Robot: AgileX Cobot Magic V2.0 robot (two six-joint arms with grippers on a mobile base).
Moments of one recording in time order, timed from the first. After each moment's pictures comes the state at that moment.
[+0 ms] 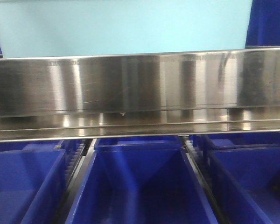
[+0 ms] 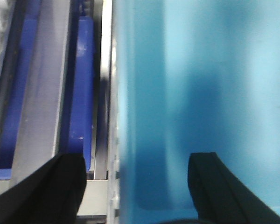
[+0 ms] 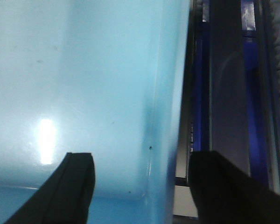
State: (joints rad) left arm -0.60 1.51 -1.62 0.29 1.23 -0.57; right arm 0.57 1.54 -1.67 -0.15 1.23 0.38
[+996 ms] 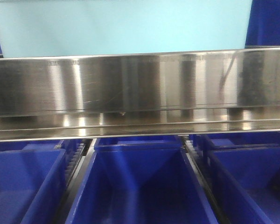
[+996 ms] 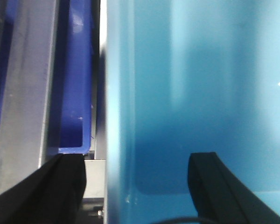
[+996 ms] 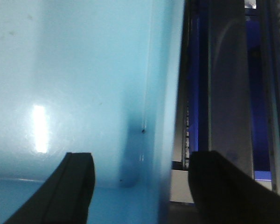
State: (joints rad) left arm -0.59 1.51 -1.55 0.26 1.23 -0.56; right arm 0.57 1.54 -1.60 -0.15 1.23 0.40
